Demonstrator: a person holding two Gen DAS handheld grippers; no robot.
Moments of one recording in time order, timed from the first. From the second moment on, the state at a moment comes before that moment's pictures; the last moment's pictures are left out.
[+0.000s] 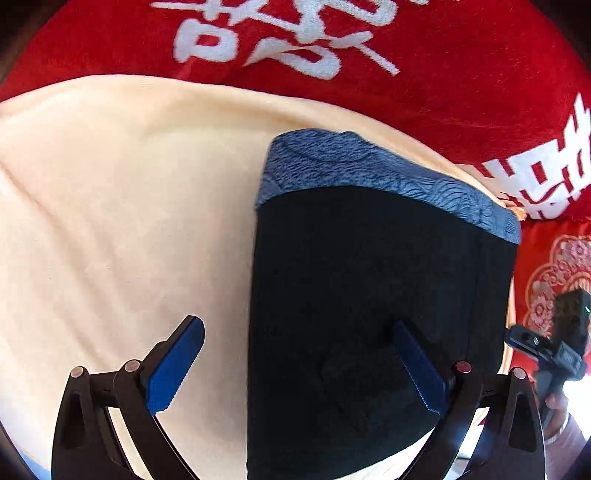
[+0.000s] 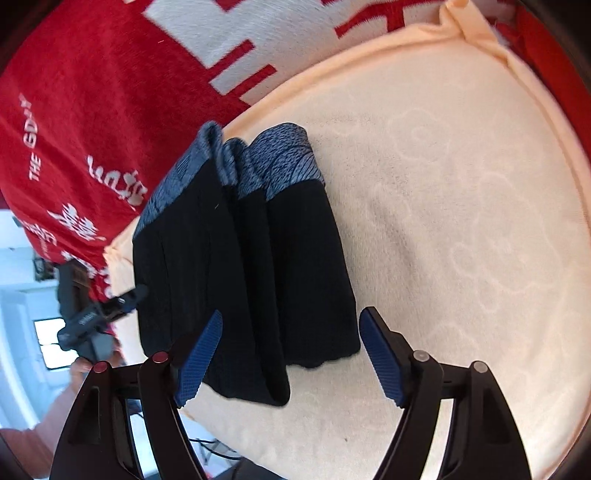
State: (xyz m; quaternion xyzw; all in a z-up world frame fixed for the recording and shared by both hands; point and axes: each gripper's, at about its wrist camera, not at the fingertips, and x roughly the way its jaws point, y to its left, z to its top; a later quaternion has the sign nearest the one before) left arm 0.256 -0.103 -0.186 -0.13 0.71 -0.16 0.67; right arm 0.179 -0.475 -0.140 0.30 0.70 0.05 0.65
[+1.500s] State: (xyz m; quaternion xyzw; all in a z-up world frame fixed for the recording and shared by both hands) left arm 0.150 -0.056 -0.106 -0.15 0.67 -0.22 0.69; right arm 0.107 -0.411 -0.118 0.40 0.67 0.18 0.60
